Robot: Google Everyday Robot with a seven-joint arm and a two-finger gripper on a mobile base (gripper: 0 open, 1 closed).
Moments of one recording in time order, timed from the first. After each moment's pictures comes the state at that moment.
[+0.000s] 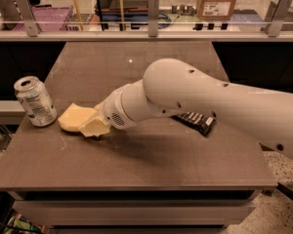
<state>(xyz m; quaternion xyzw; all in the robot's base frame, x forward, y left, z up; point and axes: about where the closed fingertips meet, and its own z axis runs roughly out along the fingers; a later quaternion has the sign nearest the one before) 0.500 0.132 0.824 -0.50 0.74 0.25 0.36</state>
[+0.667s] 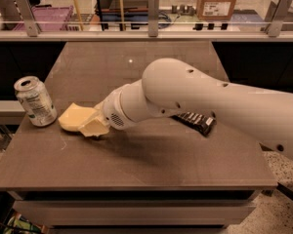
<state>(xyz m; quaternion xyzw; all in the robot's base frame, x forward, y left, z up) 0.498 0.134 0.827 -0.51 0.74 0.25 0.36</state>
